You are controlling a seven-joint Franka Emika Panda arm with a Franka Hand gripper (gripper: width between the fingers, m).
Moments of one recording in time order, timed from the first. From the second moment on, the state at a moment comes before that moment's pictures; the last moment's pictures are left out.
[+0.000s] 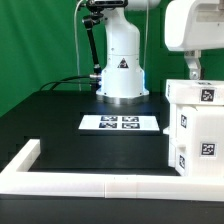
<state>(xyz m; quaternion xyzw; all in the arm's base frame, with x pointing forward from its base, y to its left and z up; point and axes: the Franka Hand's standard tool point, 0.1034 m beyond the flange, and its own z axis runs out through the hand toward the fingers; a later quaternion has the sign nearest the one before) 0.590 0.133 0.179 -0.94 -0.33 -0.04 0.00</state>
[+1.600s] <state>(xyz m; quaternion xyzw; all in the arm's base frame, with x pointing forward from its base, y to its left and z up) 0.587 0.105 0.149 -0.67 -0.74 0.00 -0.04</state>
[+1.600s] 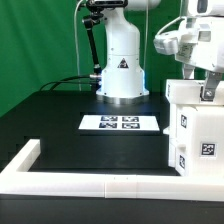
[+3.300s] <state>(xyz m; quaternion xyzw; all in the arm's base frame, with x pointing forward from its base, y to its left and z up) 0.582 0.105 0.150 -0.99 -0.15 -0.01 -0.02</state>
